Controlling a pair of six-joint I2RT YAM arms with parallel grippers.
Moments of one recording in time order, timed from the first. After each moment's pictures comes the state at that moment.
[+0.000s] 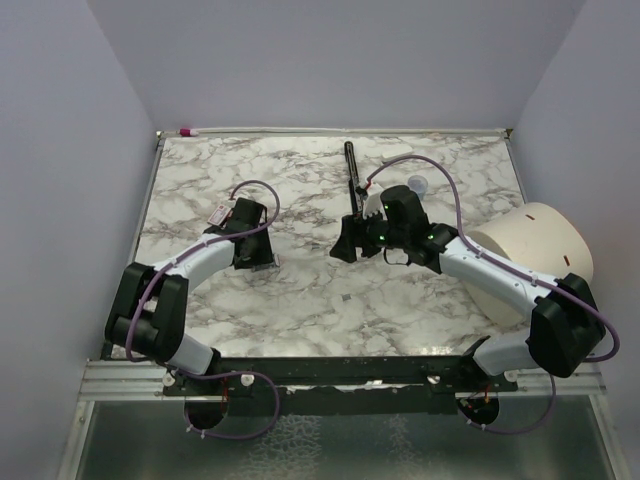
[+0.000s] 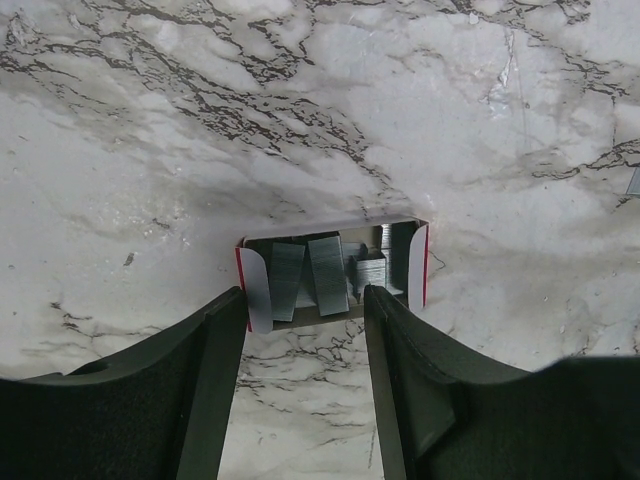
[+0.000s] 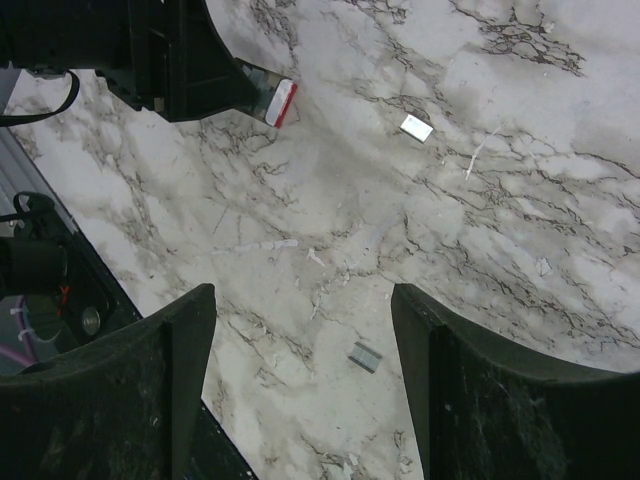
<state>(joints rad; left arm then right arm) -0.33 1.48 0.81 -0.41 -0.09 -0.51 0.67 1.39 0.96 -0.16 -0.32 0.32</state>
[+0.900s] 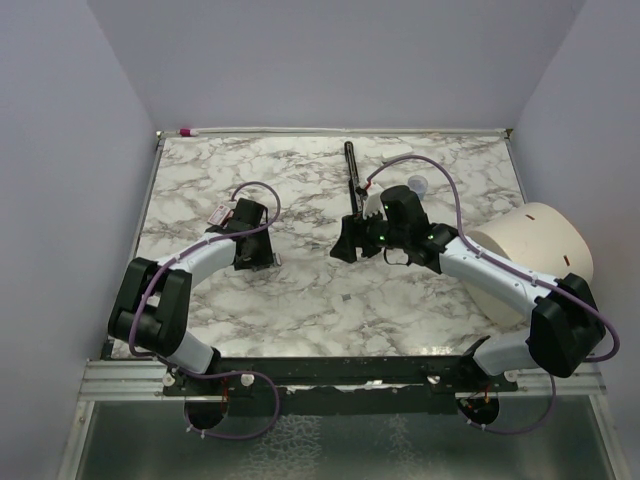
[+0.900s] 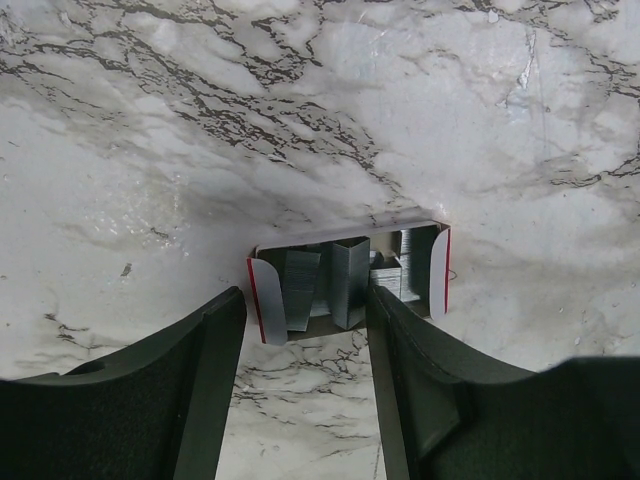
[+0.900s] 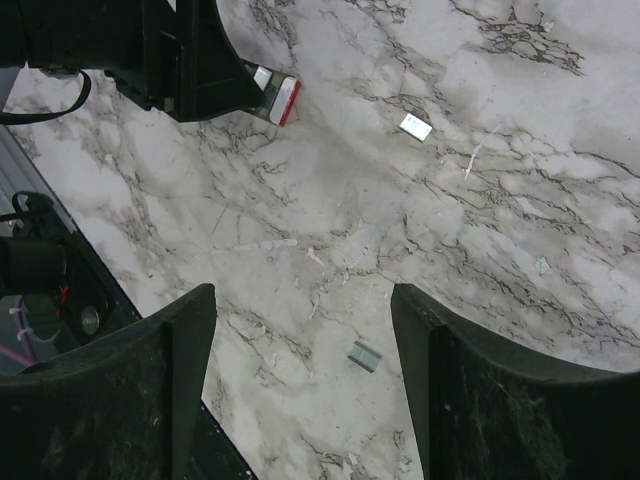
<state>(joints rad) -0.33 1.52 0.81 -0.40 -0.09 -0.51 0.67 1.39 0.96 -0.16 -0.32 0.32</state>
